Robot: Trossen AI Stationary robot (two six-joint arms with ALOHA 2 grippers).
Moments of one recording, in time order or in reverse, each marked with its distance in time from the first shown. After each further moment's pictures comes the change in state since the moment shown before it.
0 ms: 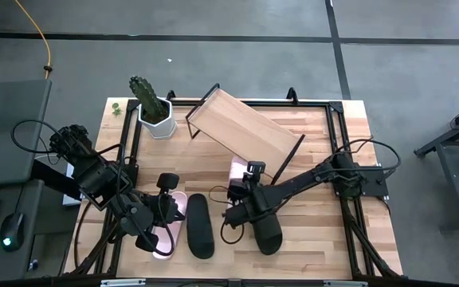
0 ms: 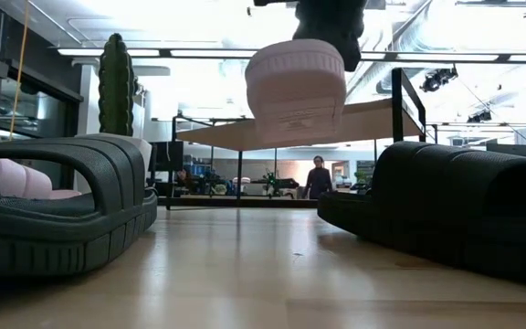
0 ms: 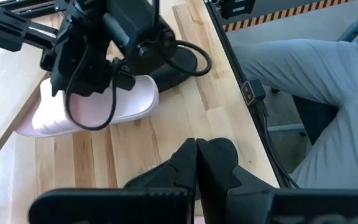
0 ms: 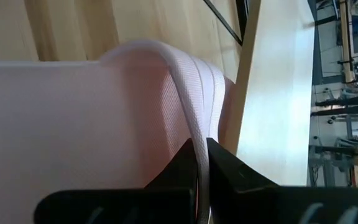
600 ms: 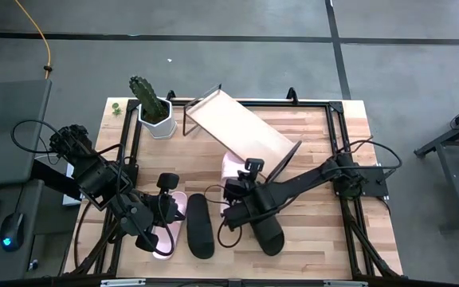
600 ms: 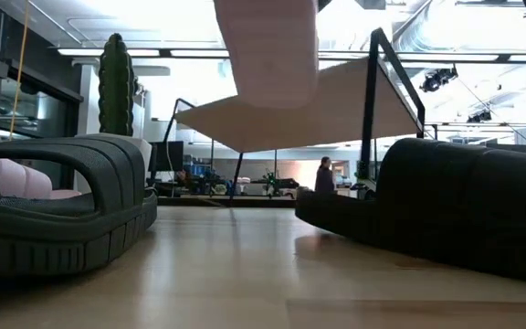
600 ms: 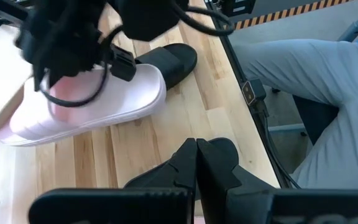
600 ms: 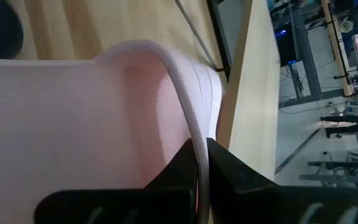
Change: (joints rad) left arm 0.000 0.000 0.000 -0.001 -0.002 0.000; right arm 0.021 0.000 0.202 -0.043 0.057 -0.031
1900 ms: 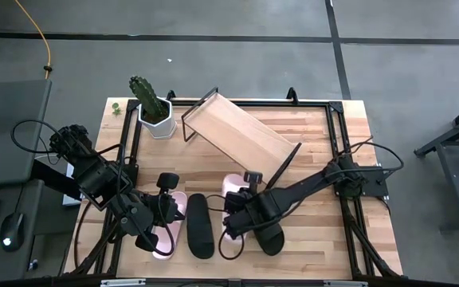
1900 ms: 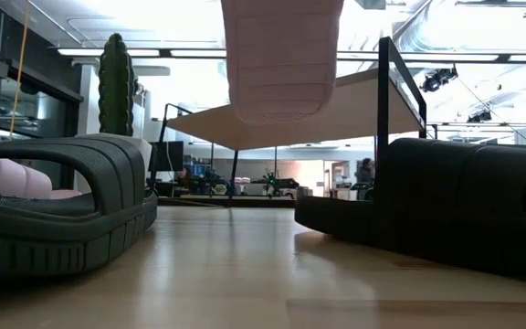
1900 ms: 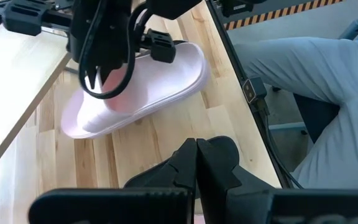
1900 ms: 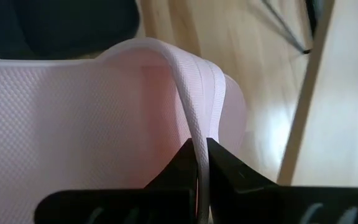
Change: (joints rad) left arm 0.000 0.000 0.000 -0.006 0.001 0.000; right arm 0.051 0.000 0.006 0.070 -0.316 0.034
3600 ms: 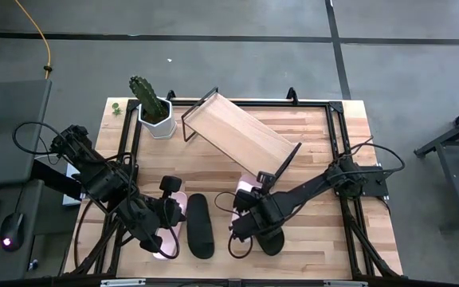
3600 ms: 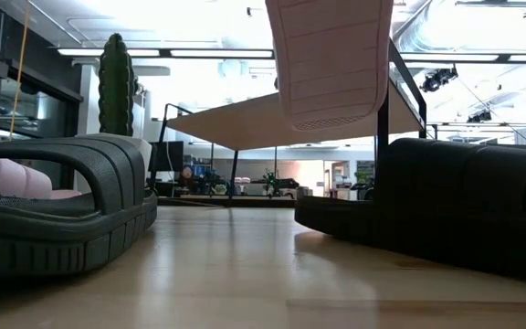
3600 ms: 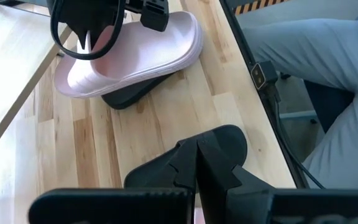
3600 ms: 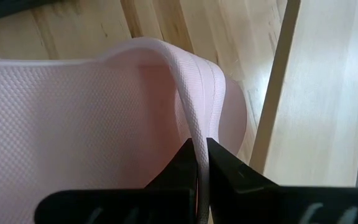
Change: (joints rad) left arm 0.000 0.000 -0.087 0.032 -0.006 -0.002; right arm 0.025 0.000 -0.002 -0.210 -0.025 0.228
